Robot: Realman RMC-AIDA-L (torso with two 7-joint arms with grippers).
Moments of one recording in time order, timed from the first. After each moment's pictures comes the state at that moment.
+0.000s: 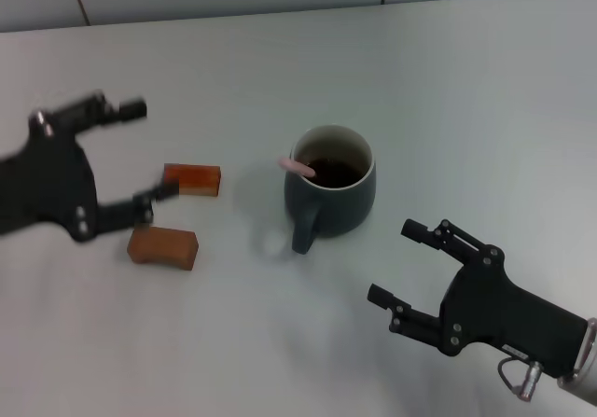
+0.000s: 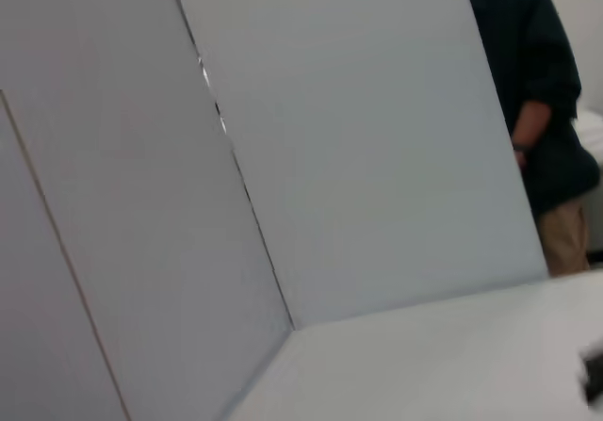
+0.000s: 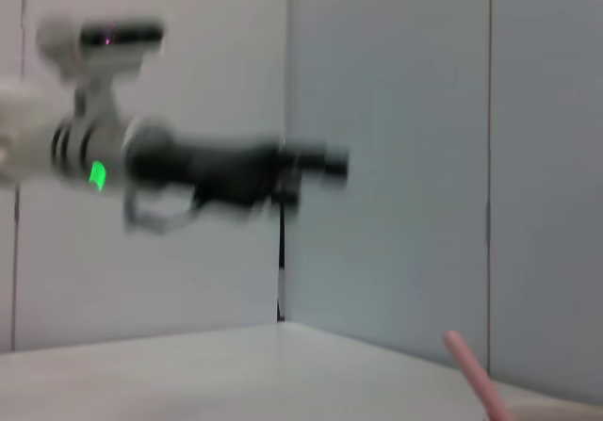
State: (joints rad) left arm -0.24 -2.06 0.89 0.94 1.61 1.68 -0.93; right arm 0.32 2.08 -0.54 0.03 -1.82 -1.64 0.28
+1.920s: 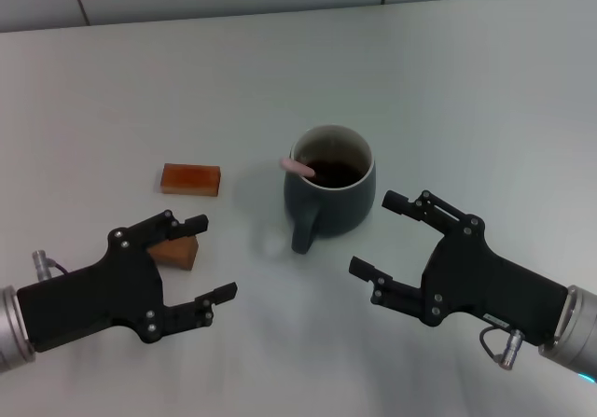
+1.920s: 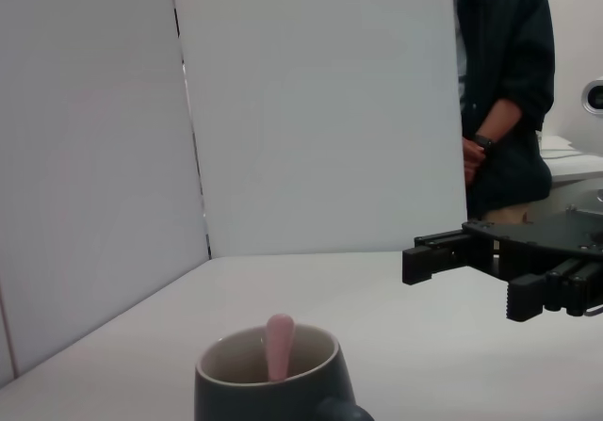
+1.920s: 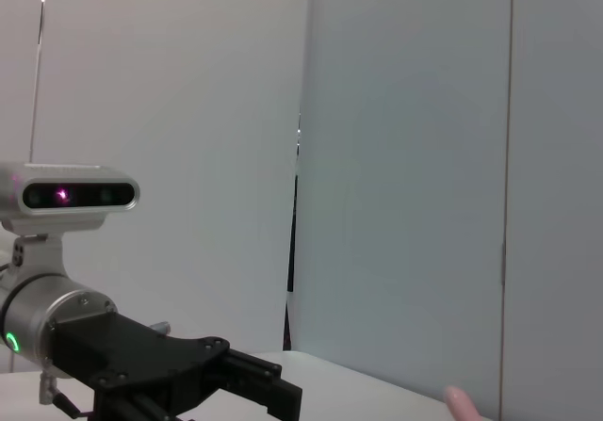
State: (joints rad) left arm -0.28 -2.07 0.91 0.46 1.68 1.63 -0.66; right arm 0.39 2.08 -0.52 0.04 -1.82 -1.63 0.28
